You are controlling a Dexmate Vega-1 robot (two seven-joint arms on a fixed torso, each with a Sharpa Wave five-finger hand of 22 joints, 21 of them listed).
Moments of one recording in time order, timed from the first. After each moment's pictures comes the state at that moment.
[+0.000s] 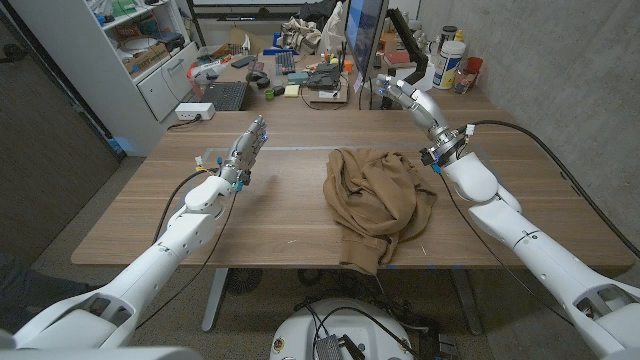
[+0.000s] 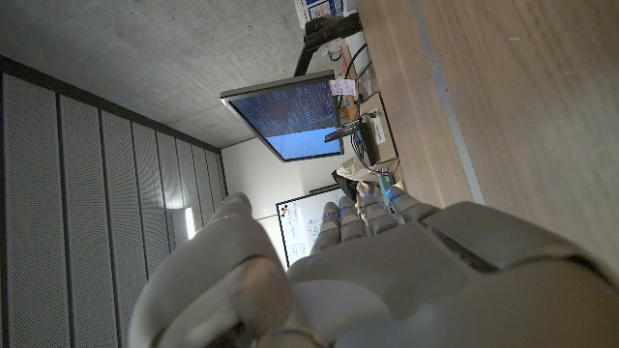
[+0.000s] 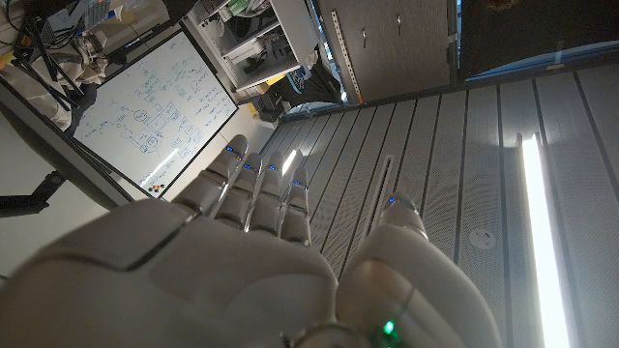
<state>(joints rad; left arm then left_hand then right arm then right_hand) 0.82 0.54 0.35 -1.29 -0.68 -0.27 -0.09 0.45 0.06 0.17 0.07 0.27 0.00 0.05 0.20 0.18 -0.02 0.00 0.20 0.18 -0.07 0.01 0.19 0.18 -0.08 -0.04 0.20 0.18 -0.80 -0.58 -0.38 -1.43 0.09 0.76 -0.03 0.23 0.00 0.18 -0.09 0.21 0.30 -0.04 0.20 0.19 0.34 0.01 0.23 0.18 0.26 -0.01 0.19 0.18 0.32 -0.02 0.20 0.18</state>
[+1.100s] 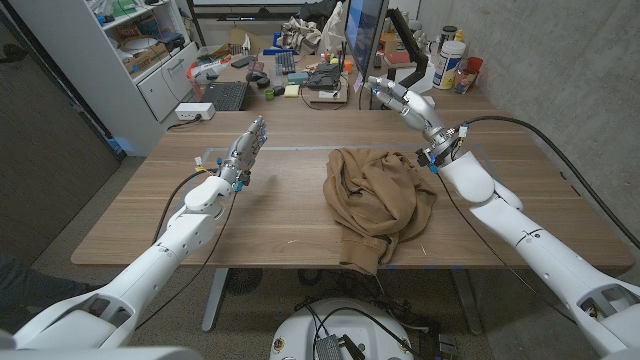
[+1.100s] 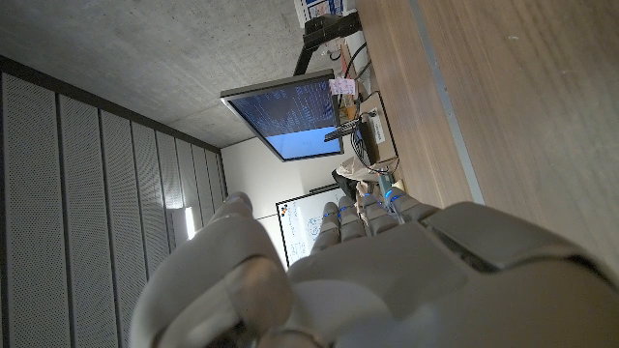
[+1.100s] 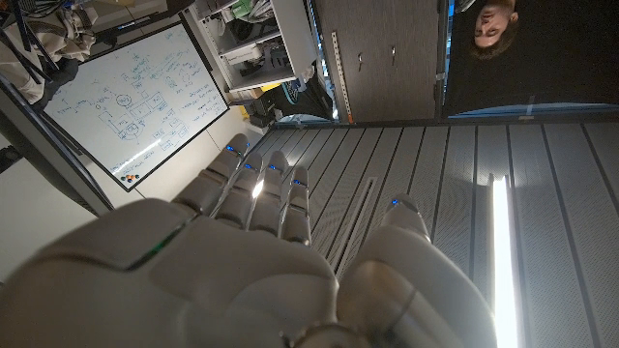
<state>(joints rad) 0.82 0.54 0.35 -1.29 -0.68 -0.27 -0.08 0.46 0.07 0.16 0.06 0.27 0.00 0.05 0.20 0.18 -0.03 -0.01 0.20 0.18 -0.07 0.01 0.19 0.18 -0.08 -0.03 0.20 0.18 -0.81 -0.59 -0.39 -1.48 -0.08 0.76 -0.12 0.22 0.00 0.17 -0.09 0.21 0.31 -0.04 0.20 0.19 0.35 0.01 0.23 0.18 0.26 -0.02 0.19 0.18 0.33 -0.03 0.20 0.18</state>
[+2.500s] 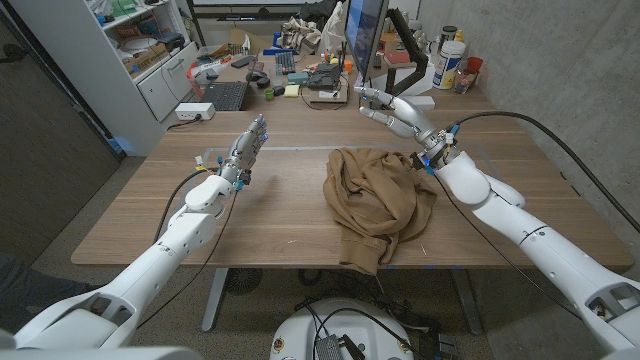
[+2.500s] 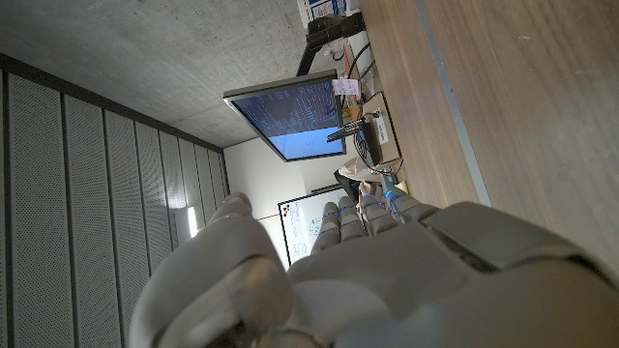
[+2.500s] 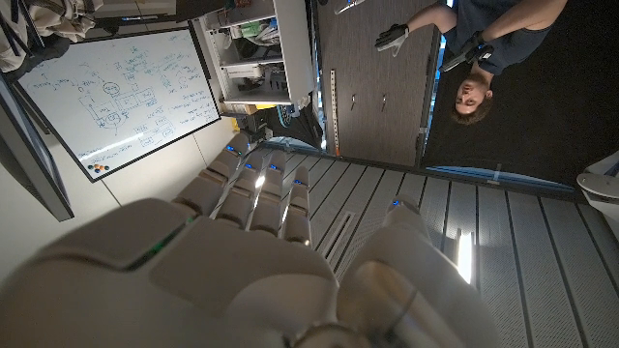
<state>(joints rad) 0.82 0.54 0.35 -1.29 -0.68 -0.28 -0.09 0.46 0.07 0.16 0.07 0.27 0.00 0.05 0.20 0.18 -0.03 -0.01 0.20 0.18 -0.07 0.01 0.19 0.18 -0.08 -0.03 0.20 0.18 -0.80 -0.63 -0.41 -1.54 -0.30 0.70 -0.21 0.21 0.00 0.16 -0.09 0.23 0.31 -0.05 0.20 0.19 0.35 0.00 0.23 0.18 0.27 -0.02 0.19 0.18 0.33 -0.03 0.20 0.18</state>
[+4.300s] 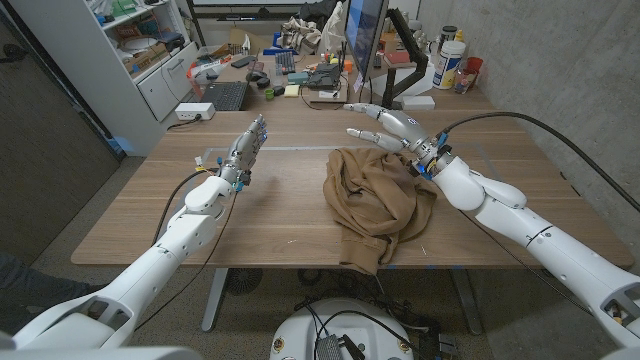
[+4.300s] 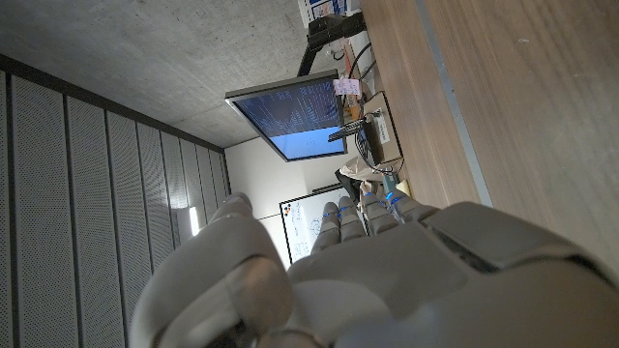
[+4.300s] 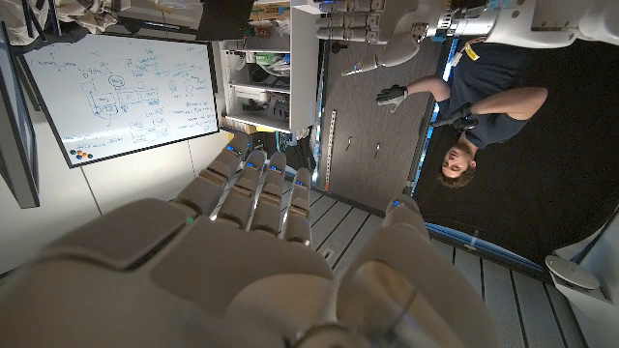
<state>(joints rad) 0.84 0.55 0.35 -1.32 -0.68 -0.28 -0.07 0.46 0.07 0.15 0.07 0.27 0.00 0.04 0.20 0.18 -0.02 -0.01 0.20 0.18 -0.06 0.02 0.19 0.18 -0.09 -0.02 0.20 0.18 -0.80 -0.71 -0.48 -1.62 -0.51 0.58 -0.31 0.21 0.00 0.16 -0.09 0.23 0.30 -0.06 0.20 0.19 0.35 0.00 0.22 0.18 0.29 -0.03 0.19 0.18 0.33 -0.03 0.20 0.18</state>
